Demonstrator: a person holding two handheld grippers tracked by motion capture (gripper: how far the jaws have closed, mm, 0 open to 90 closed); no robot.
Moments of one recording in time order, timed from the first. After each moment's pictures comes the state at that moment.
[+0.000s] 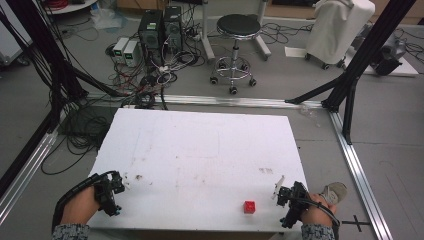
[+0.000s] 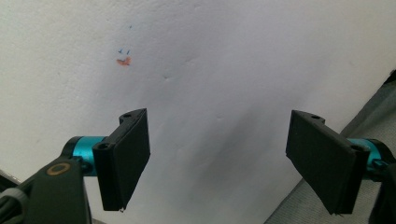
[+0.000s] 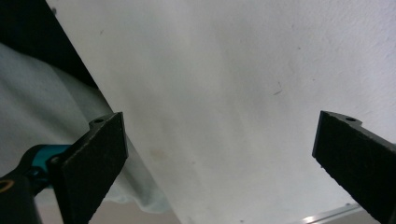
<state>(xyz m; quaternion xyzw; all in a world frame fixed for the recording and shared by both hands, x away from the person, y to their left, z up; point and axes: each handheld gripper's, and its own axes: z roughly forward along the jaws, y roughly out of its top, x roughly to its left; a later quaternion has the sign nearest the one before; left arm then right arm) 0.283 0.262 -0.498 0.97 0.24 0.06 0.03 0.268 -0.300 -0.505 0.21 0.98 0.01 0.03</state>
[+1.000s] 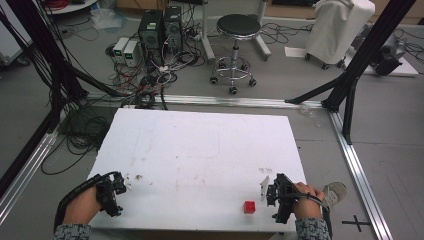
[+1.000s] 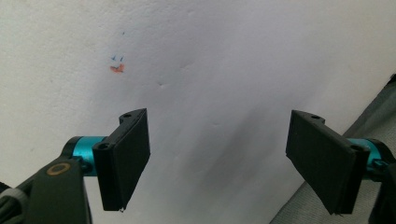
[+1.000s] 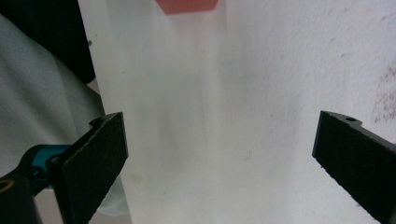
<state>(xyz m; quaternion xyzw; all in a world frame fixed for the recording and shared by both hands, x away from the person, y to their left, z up) 0.283 0.258 -0.503 0.97 0.23 0.06 0.03 0.279 -0.262 -0.488 0.06 1.00 0.02 0.05</state>
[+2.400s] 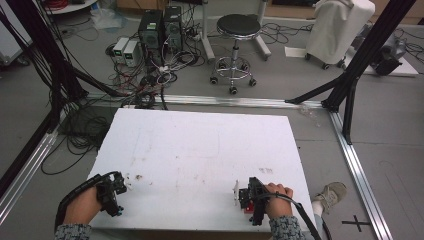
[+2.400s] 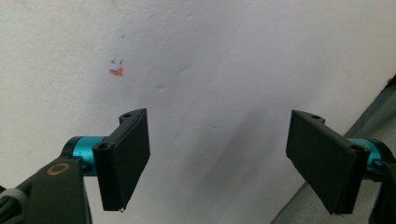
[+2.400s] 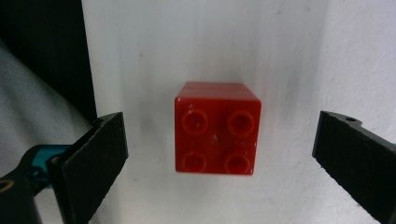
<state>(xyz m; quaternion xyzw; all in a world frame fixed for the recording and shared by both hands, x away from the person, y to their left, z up) 0.283 0.257 -0.503 0.97 0.23 0.06 0.03 0.287 -0.187 -0.519 -0.01 1.00 0.01 0.01</state>
